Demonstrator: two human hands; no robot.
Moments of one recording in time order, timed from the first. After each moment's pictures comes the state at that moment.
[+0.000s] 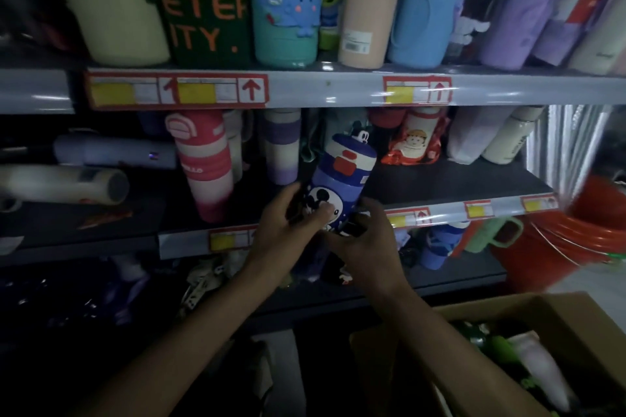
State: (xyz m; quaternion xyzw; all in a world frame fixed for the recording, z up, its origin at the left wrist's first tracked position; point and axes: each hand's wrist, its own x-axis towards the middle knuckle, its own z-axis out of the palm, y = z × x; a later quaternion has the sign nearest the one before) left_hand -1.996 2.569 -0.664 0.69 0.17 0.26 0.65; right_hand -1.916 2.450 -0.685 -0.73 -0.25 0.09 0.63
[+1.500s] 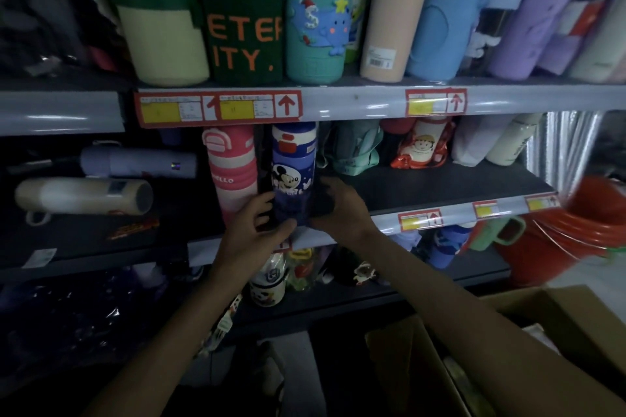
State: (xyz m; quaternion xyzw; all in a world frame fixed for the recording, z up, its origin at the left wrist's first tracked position) left_hand -2.046 2.650 -0.673 0.75 0.24 0.23 0.57; right_hand -1.890 2.539 -0.667 -0.85 -0.36 0.08 0.39
